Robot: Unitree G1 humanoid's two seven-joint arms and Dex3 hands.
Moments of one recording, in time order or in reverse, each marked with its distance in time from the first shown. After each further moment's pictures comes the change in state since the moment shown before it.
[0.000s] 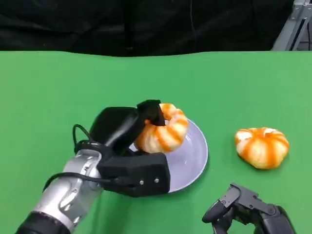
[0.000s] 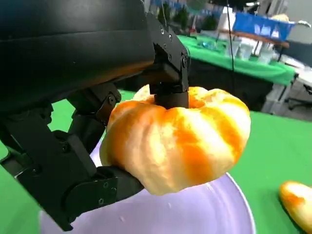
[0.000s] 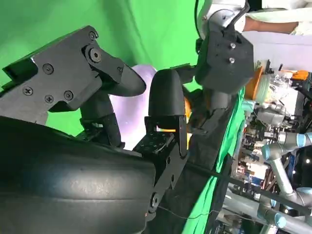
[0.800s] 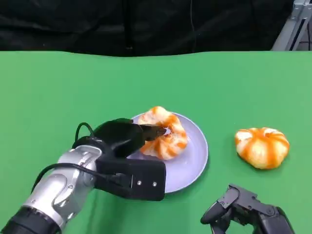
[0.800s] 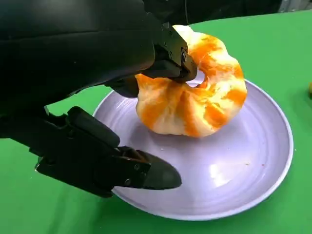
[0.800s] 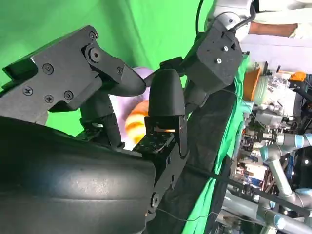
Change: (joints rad) left arm -0.020 0.090 -0.078 -0.081 0.032 0.098 -0.378; right arm 0.006 0.001 0.012 -0.010 0.003 0.000 0.000
